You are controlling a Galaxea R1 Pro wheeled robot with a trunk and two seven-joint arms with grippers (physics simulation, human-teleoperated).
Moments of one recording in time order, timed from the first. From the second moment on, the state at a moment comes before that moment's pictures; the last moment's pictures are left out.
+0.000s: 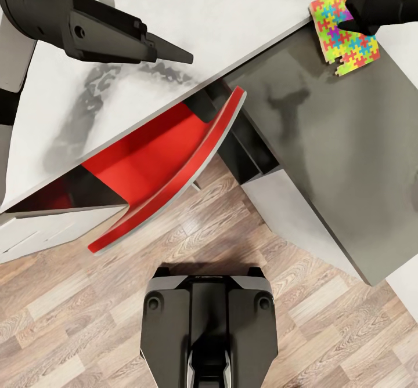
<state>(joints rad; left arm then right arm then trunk) -1.81 0.31 -0.52 -1.24 0.59 1.04 -1.57 -1.80 -0.31 0.12 -1.08 -1.12 1.05 -0.25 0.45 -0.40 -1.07</state>
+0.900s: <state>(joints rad) -1.81 0.31 -0.52 -1.24 0.59 1.04 -1.57 -1.64 -0.34 0.13 -1.14 -1.26 1.05 -0.25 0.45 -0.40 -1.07</state>
